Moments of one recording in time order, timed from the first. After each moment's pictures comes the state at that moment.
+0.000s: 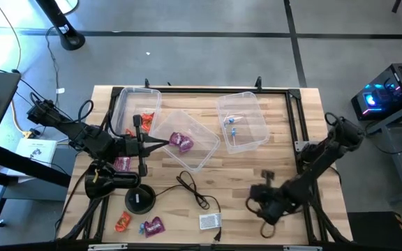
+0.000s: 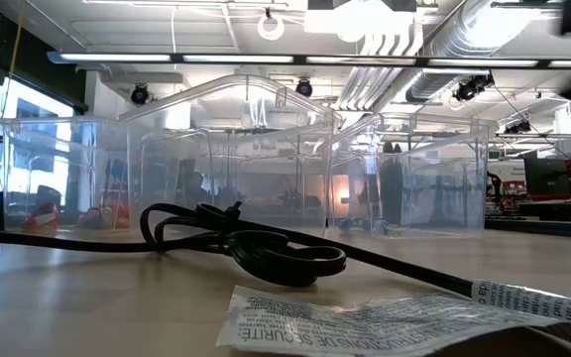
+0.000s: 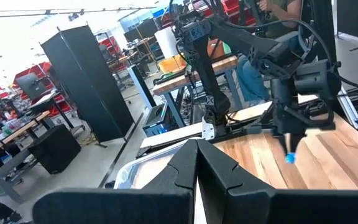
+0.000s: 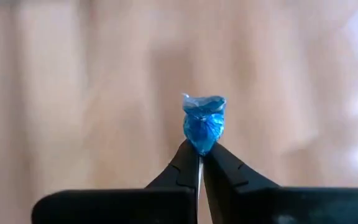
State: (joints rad) left arm -0.49 0.98 0.99 -0.08 -0.67 0.36; right arm 0.83 1.59 0.94 -0.73 0.45 0.92
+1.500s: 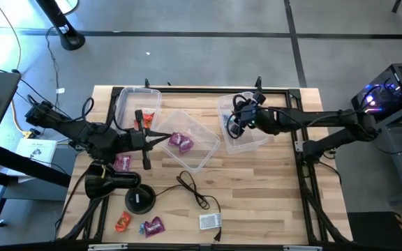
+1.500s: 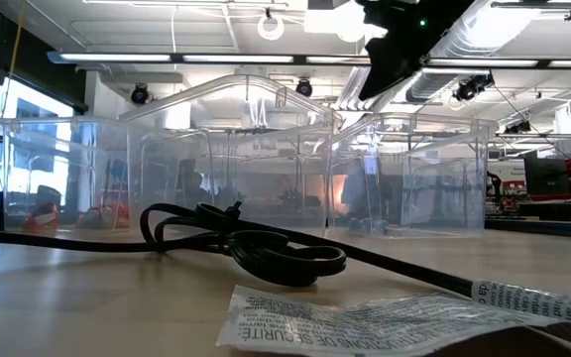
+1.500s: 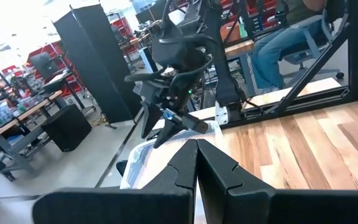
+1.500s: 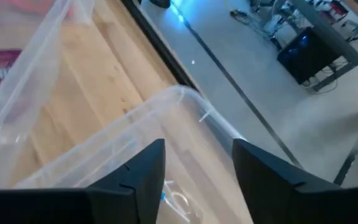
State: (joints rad) left arm -0.42 0.98 0.99 -0.13 -0.67 0.31; right arm -0.11 1.30 1.05 -0.48 0.64 0.02
